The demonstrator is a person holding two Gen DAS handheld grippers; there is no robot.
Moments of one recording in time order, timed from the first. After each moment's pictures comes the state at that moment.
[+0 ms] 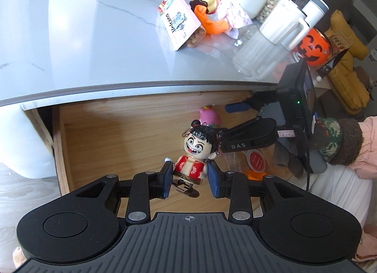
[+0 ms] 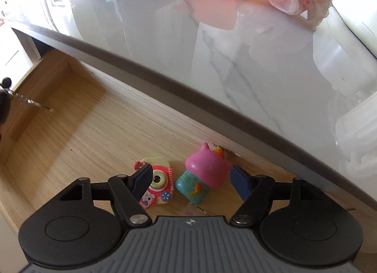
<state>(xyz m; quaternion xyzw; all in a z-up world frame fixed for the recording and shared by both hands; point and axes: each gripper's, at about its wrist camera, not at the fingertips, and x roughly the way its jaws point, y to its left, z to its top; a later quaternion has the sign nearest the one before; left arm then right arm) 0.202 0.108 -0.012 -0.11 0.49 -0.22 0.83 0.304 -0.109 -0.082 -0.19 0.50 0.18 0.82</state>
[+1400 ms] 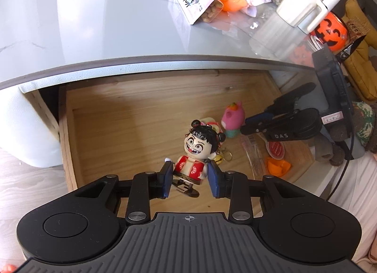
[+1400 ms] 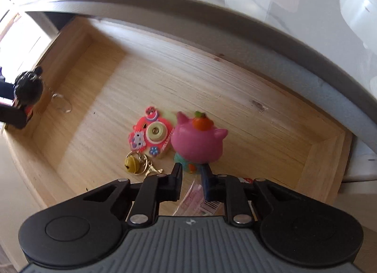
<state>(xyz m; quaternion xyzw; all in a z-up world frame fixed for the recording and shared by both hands) 0.202 0.107 -0.027 -0.09 0.53 -0.19 0.82 0.282 -0.137 -0.082 -0.14 0.59 0.24 0.76</state>
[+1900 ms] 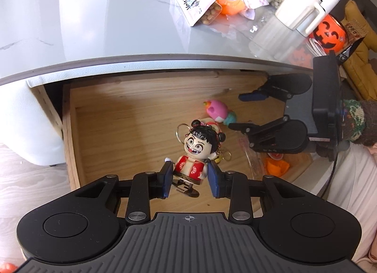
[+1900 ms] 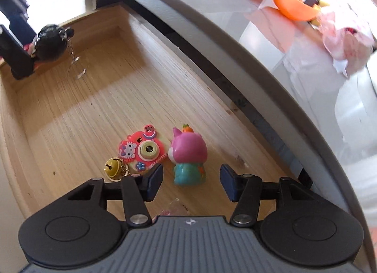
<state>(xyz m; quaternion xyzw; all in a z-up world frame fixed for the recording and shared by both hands) 0.194 0.109 -0.026 -0.09 0.52 -0.19 0.83 0.268 -0.101 -0.072 -0.34 0.43 0.28 0.79</state>
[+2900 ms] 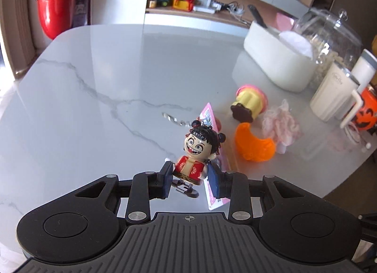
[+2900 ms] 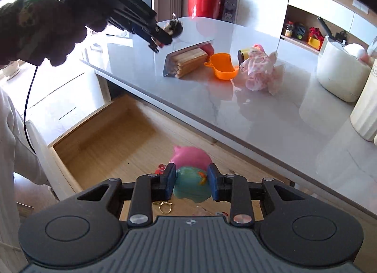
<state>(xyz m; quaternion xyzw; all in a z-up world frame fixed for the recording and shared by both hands) 0.322 0.095 0.049 -0.07 0.42 -0.07 0.90 0.211 -0.164 0.032 -0.14 0.36 0.28 0.88</state>
